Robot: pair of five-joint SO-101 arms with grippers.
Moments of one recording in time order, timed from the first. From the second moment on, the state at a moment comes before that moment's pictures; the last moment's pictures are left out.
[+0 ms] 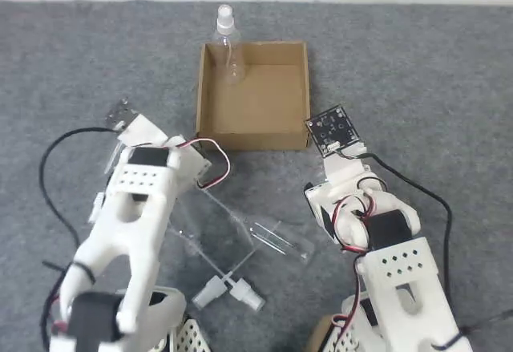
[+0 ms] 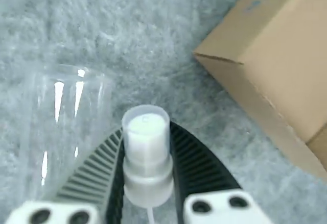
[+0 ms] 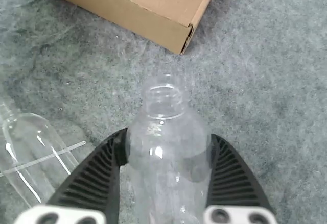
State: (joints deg) left arm -0.3 -18.5 47.4 56.5 57.8; right arm -20.0 -54.9 57.8 59.3 9.1
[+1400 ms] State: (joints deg) left arm -9.1 -69.3 68.1 52.4 57.9; right arm -20.0 -54.9 61.3 54.2 9.1
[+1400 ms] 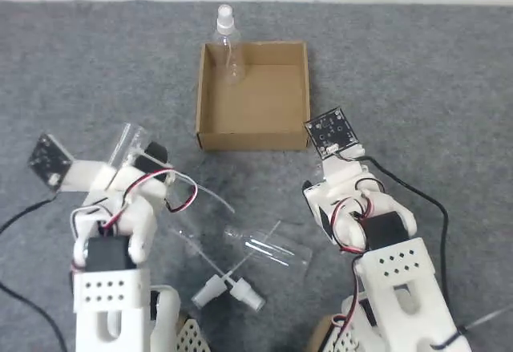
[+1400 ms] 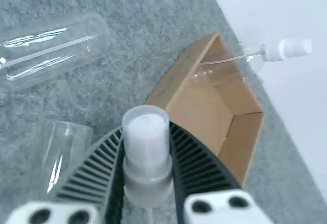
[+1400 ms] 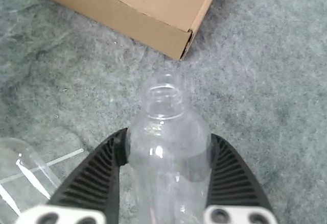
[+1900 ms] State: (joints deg) left arm -9.1 -90.7 76.5 52.4 58.0; right arm -21.4 -54.9 61.3 54.2 9.1
